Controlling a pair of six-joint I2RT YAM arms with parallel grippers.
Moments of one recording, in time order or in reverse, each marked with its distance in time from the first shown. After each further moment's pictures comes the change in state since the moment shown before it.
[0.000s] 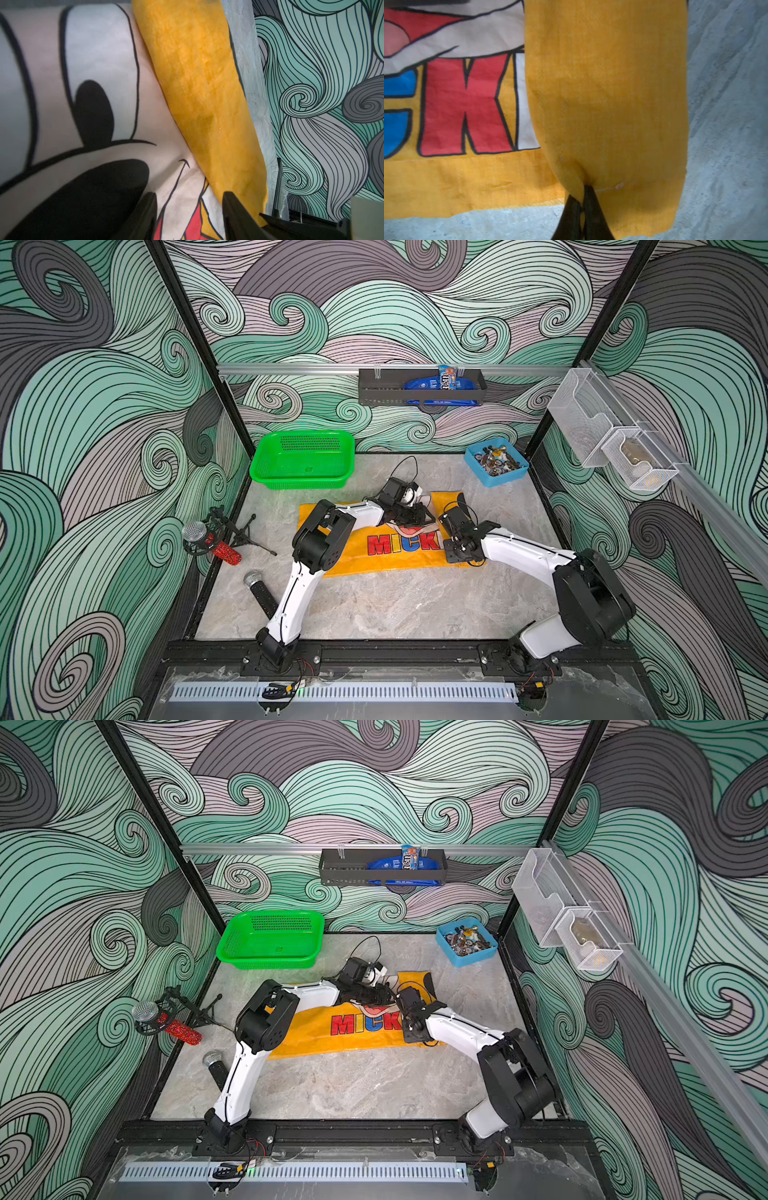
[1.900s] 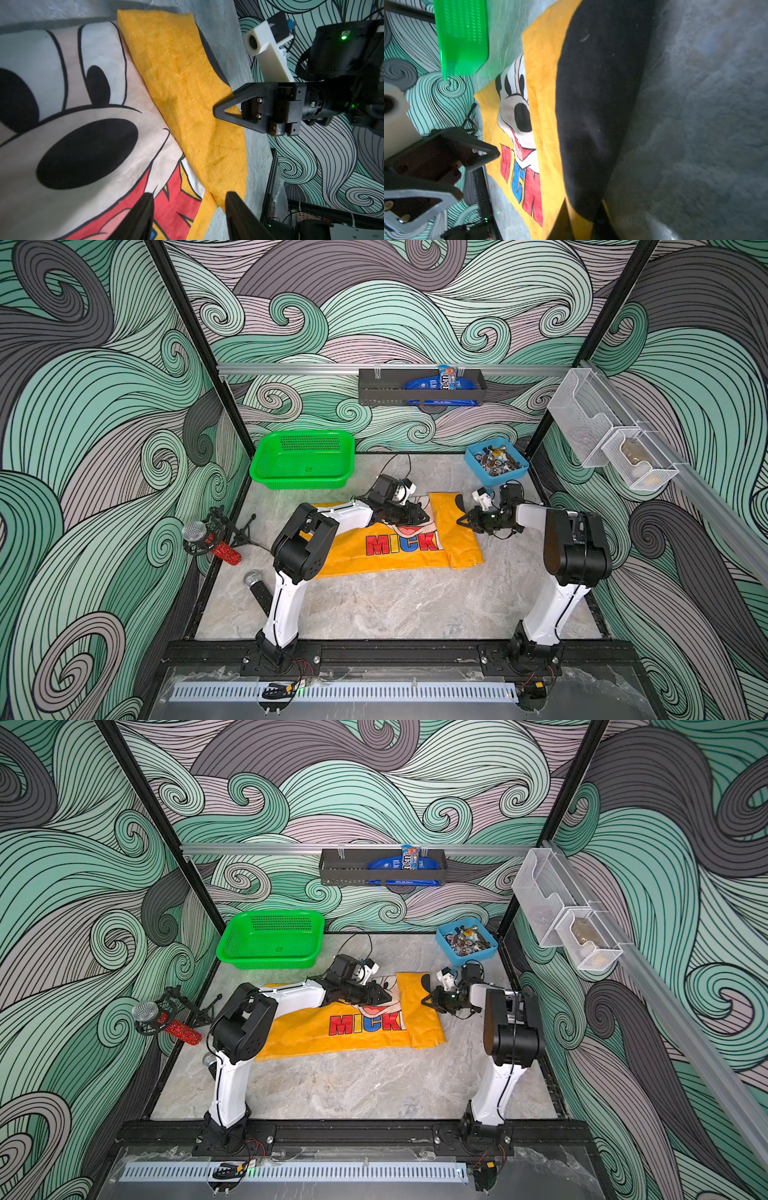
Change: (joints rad) left arm 0.023 -0.207 -0.165 -0.037 -0.008 0.059; right arm -0.623 0.354 0.180 0.289 -1.038 -0.192
